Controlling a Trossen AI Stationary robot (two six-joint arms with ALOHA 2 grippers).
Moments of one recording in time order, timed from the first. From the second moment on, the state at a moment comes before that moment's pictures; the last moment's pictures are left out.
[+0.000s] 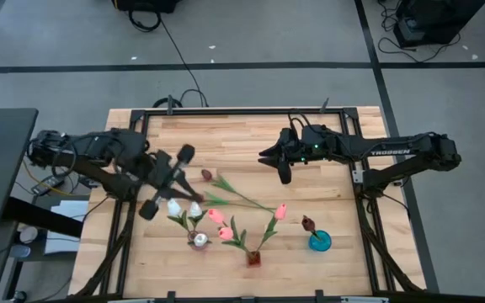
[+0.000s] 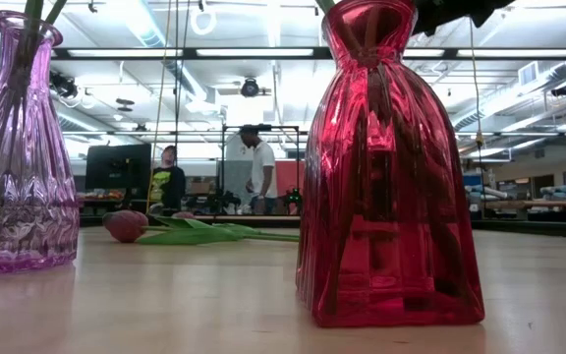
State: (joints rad) left arm -0.25 1.12 1.41 -0.45 0.24 0.14; right arm -0.14 1.23 0.89 0.01 -0.09 0.34
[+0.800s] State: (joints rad) left arm -0.21 0.68 0.91 -0.30 -0.15 0.04; right arm -0.17 1.54 0.91 0.17 -0.34 0.31
